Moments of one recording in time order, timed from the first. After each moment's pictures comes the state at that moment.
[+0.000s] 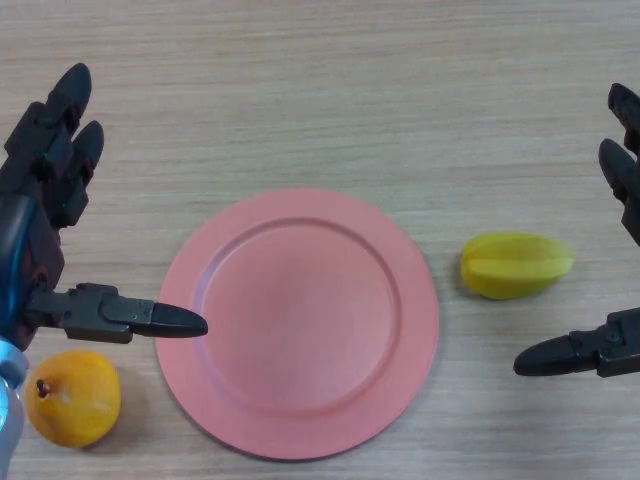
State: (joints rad) left arm -0.01 0.27 0.22 -0.52 -0.14 0.30 -0.18; right arm 0.05 -0.23 -0.14 -0.72 0.00 0.47 0.21
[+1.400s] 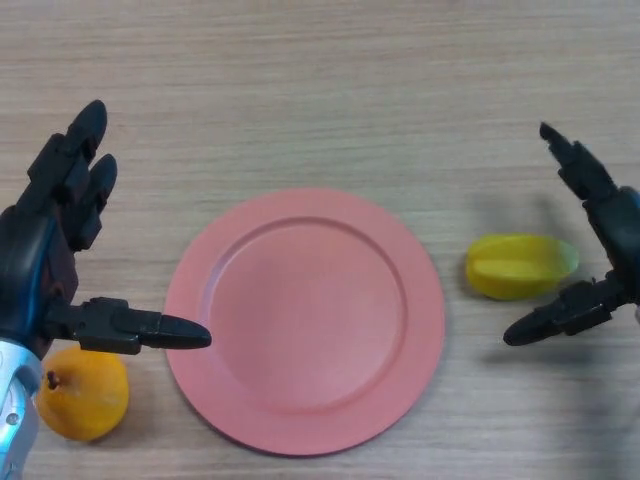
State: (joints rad) left arm -0.02 0.27 0.19 -0.37 -0.13 0.24 -0.18; right arm -0.29 -0.33 -0.05 0.32 -0.38 -0.16 0.14
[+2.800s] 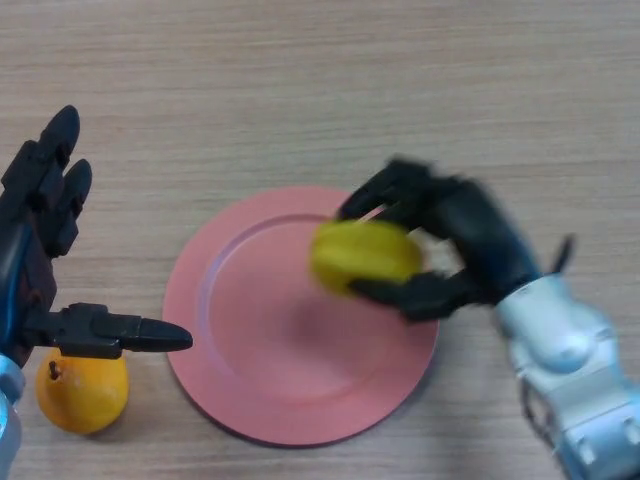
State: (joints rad) left arm 0.00 0.27 0.23 -0.36 -0.13 0.21 -0.18; right arm -0.26 -0.19 0.37 -0.12 -0.12 0.26 0.04
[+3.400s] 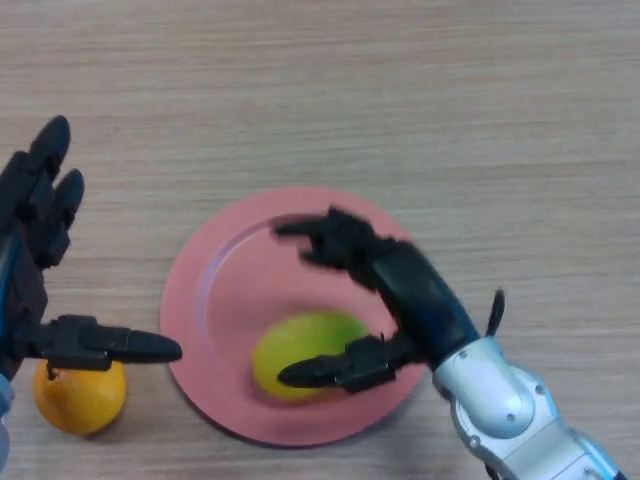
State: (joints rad) left arm 0.04 0.27 0.26 -0.36 -0.14 0.20 -0.22; right arm -0.23 -0.20 0.52 -0.17 -0.07 0.16 -0.11
